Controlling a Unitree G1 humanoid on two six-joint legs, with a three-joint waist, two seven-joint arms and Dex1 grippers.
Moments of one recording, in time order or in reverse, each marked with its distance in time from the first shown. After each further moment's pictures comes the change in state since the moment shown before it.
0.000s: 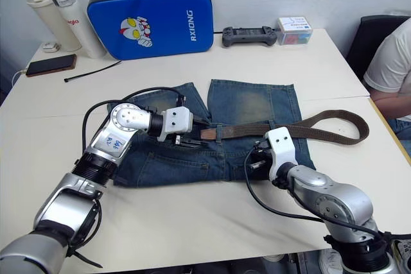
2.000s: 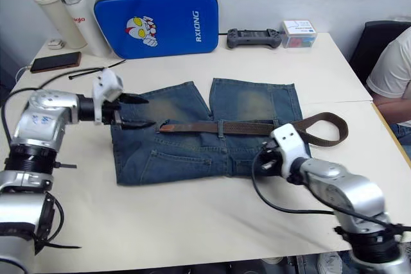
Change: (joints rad) left arm -0.036 0.294 0.306 0.037 -0.229 0.525 -0.108; right arm -0.038 -0.180 -0.029 0.061 -0.269 0.056 0.375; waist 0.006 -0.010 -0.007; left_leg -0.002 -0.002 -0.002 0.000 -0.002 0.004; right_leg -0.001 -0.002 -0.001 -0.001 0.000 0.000
